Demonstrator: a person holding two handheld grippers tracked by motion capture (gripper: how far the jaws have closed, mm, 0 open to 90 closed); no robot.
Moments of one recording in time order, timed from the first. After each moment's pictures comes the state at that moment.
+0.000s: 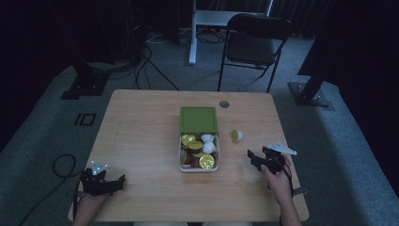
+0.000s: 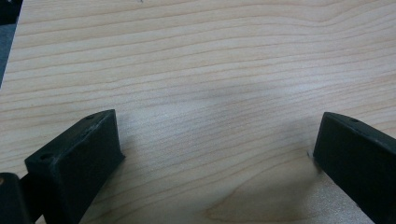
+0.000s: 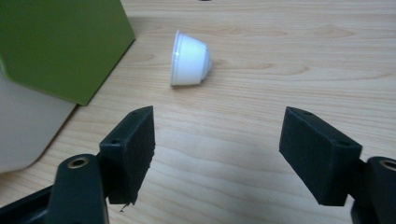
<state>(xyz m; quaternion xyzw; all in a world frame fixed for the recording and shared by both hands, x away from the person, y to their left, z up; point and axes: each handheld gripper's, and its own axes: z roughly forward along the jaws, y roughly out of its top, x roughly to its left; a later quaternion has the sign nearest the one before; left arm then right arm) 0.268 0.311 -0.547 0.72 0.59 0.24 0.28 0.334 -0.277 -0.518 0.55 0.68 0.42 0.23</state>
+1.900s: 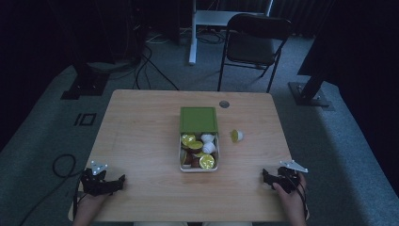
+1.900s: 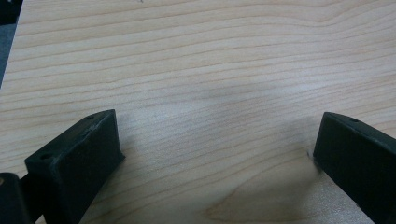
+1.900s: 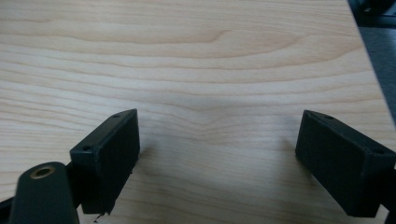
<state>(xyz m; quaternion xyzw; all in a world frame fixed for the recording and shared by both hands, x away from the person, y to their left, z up) 0.268 0.311 -0.547 0.72 0.59 0.24 0.28 0.287 -0.318 -0.551 0.62 0.68 0.30 0.26</state>
